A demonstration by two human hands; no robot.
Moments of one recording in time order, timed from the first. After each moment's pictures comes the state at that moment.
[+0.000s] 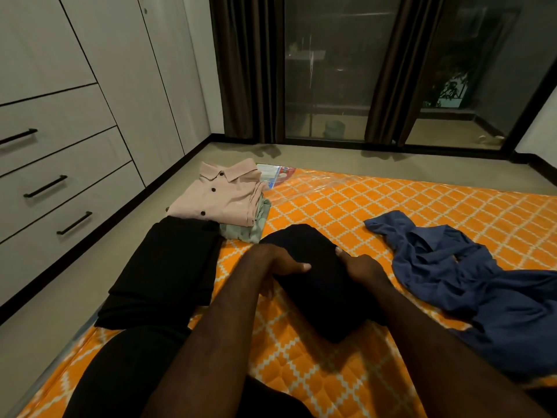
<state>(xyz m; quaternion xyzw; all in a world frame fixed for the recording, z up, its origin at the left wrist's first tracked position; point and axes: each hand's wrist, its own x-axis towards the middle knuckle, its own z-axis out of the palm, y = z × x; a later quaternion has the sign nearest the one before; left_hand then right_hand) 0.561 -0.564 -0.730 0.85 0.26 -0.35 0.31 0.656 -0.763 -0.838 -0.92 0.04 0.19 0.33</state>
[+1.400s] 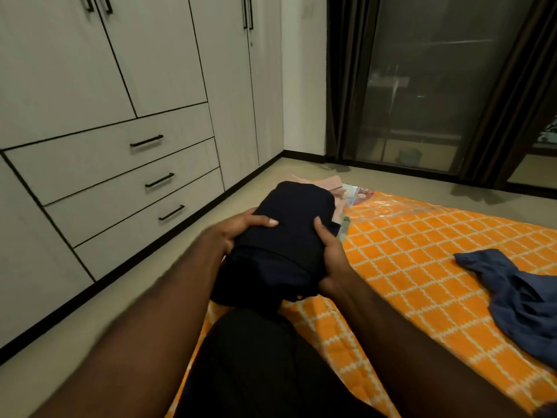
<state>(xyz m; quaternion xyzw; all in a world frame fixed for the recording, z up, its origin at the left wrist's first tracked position) 0.436 -0.348 -0.696 0.66 0.21 -0.01 0.72 0.507 -0.550 -0.733 -0.42 -0.04 0.43 0.80</state>
